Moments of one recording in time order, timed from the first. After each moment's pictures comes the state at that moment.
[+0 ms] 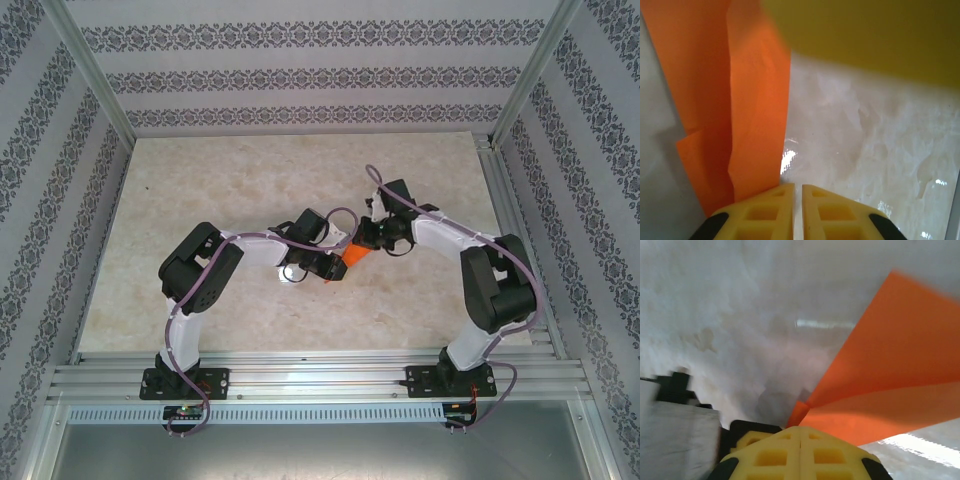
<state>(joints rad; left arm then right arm) -0.71 2.03 1.16 -0.13 0.61 -0.24 0.37 1.73 1.01 -0.40 -0.48 0.49</state>
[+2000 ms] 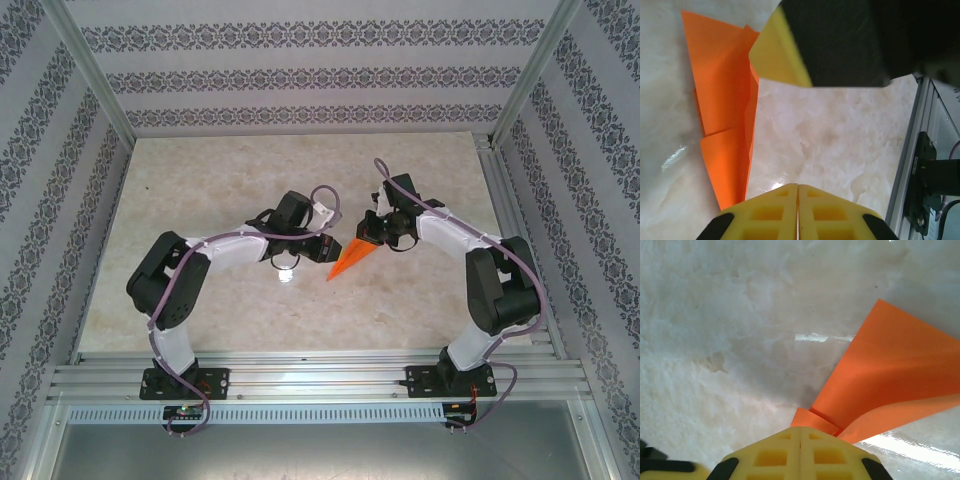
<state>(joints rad) -0.66 1.85 1.12 -0.08 0.67 -0.32 0.32 1.68 1.07 -0.47 -0.45 0.50</state>
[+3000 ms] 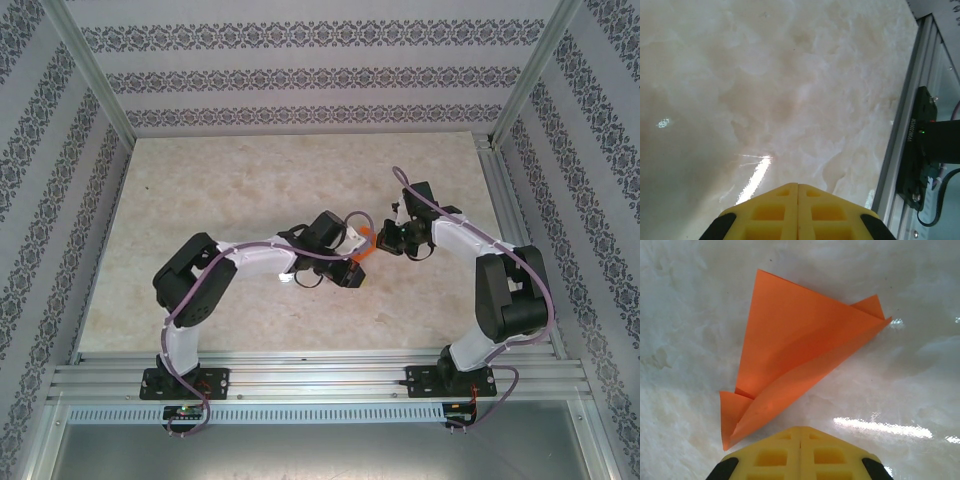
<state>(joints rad) -0.82 1.97 1.23 -0.17 0.65 -0.31 0.22 1.61 0.98 -0.56 -0.40 0.45</state>
